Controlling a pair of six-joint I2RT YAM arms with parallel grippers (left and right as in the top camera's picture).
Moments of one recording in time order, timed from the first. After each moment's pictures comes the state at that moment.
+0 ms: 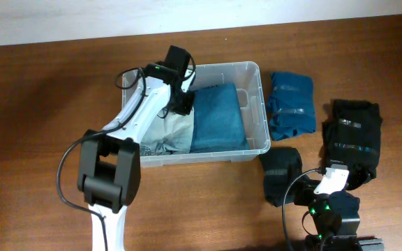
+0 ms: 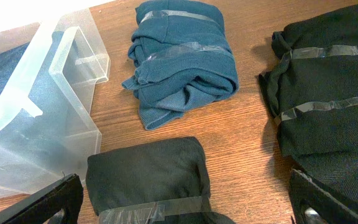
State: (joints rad) left arm -0.42 2.22 1.84 -0.94 0.02 -0.02; right arm -0.06 0.01 0.16 -0.60 0.01 0.20
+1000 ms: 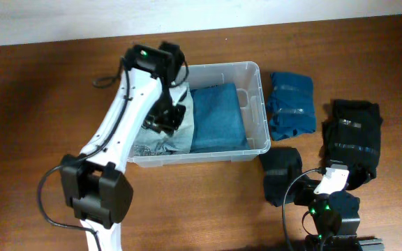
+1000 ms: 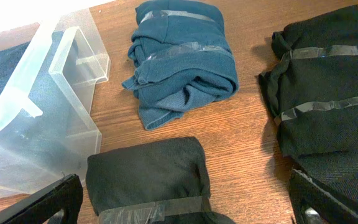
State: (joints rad) left arm -0.43 2.08 2.01 -1.63 0.06 -0.01; right arm -0.06 0.01 0.16 -0.60 0.01 0.20
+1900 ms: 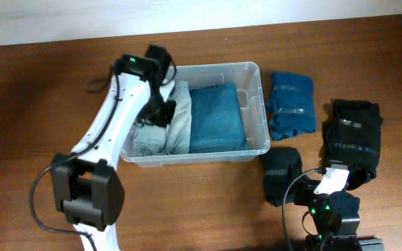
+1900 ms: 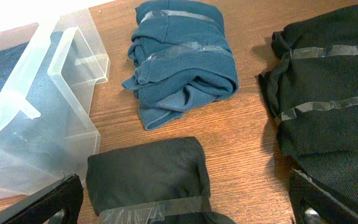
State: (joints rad) left arm -0.36 2.03 1.92 -1.42 0.02 -0.05; right arm -0.06 0.01 0.16 -0.60 0.01 0.20
